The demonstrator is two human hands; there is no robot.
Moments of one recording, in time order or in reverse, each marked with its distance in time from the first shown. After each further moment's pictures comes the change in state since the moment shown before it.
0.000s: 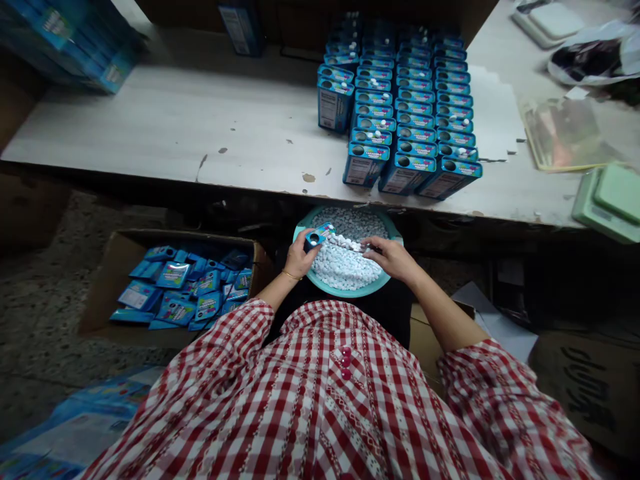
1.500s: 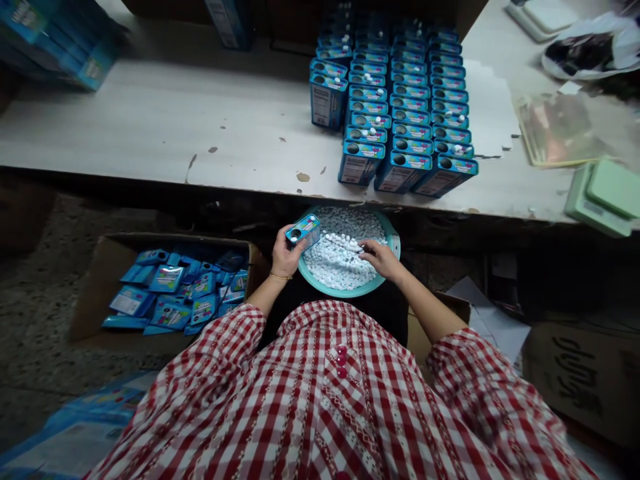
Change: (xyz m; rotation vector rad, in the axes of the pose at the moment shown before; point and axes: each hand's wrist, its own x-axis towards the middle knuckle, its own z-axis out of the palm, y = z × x) left_hand 0.004 -0.001 -0.014 -0.100 0.172 -0.078; right_hand 0.006 0.043 0.044 0.203 0.081 0.033
